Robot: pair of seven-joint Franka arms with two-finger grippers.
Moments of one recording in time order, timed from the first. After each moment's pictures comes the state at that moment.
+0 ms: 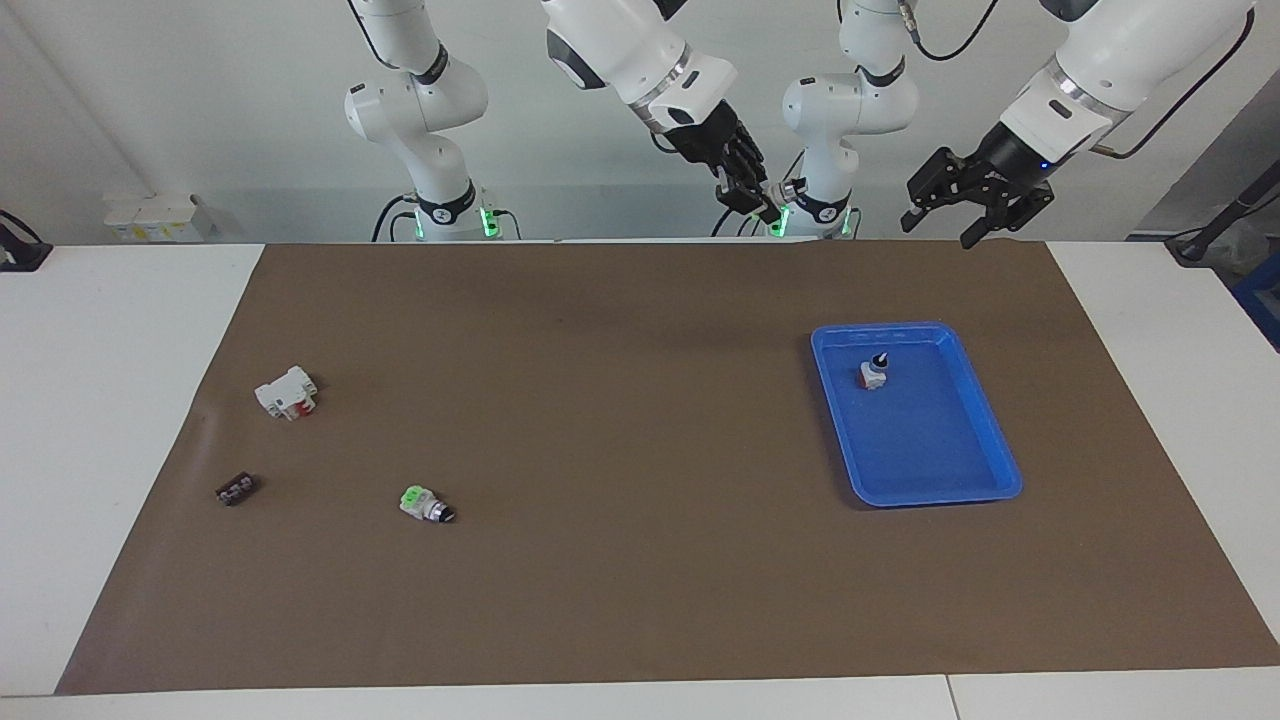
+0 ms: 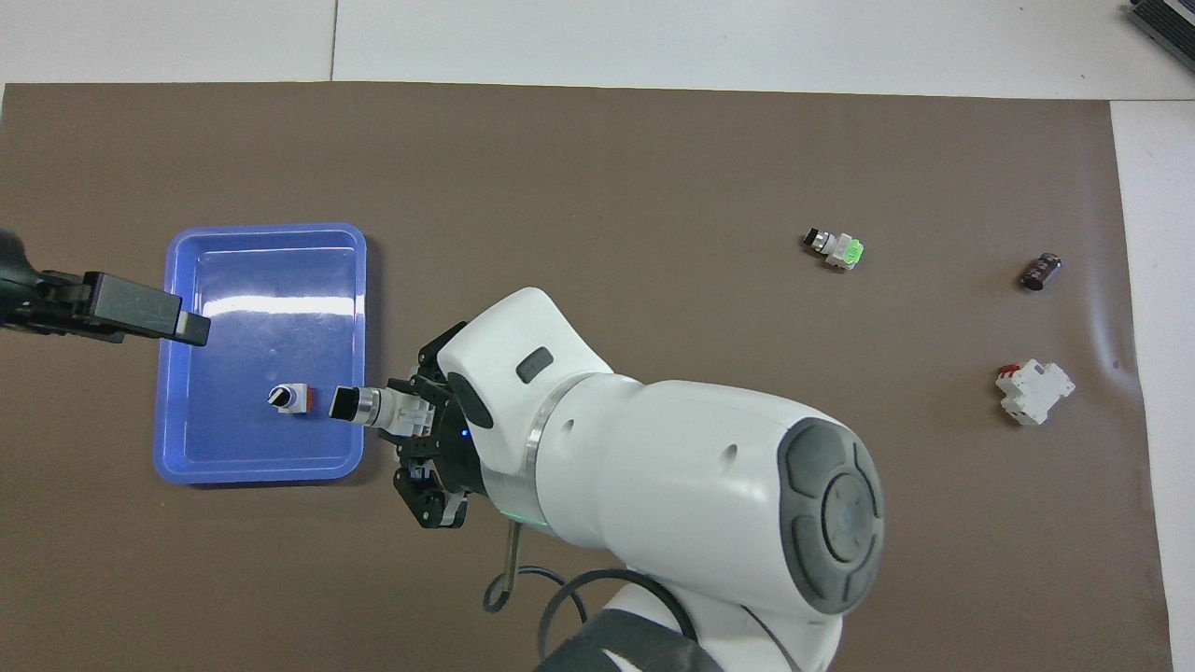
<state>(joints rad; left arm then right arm) -0.05 -0.02 -0.01 -1.51 -0.35 1.41 0.05 0.35 0.06 0.42 -1.73 0.54 2.38 -0.93</state>
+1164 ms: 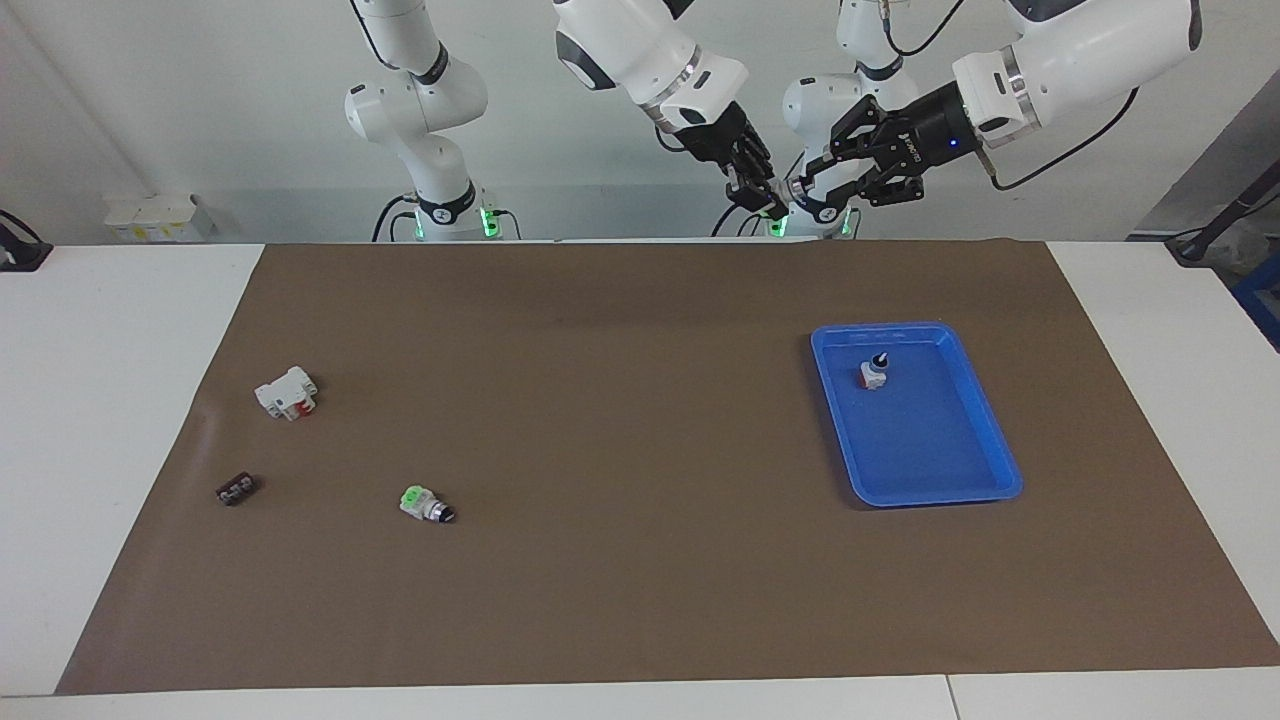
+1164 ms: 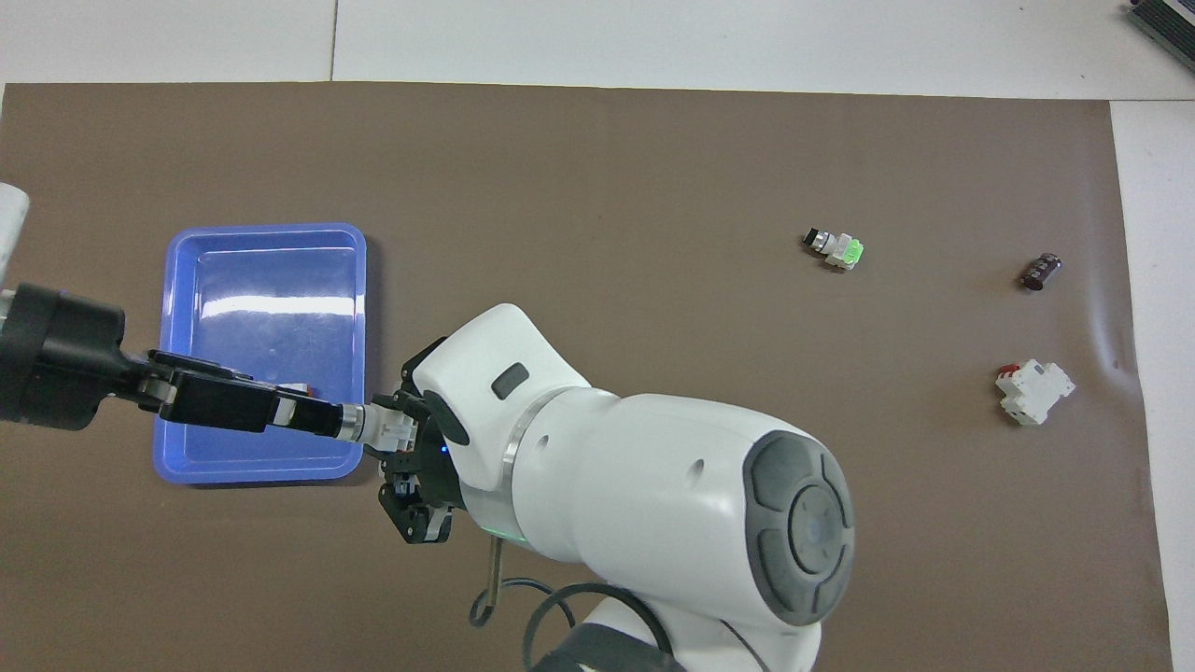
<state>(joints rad) -0.05 -0.16 -0.01 -1.77 -0.81 1.42 0.24 0.37 0.07 0.42 -1.73 0.54 2.38 -0.92</state>
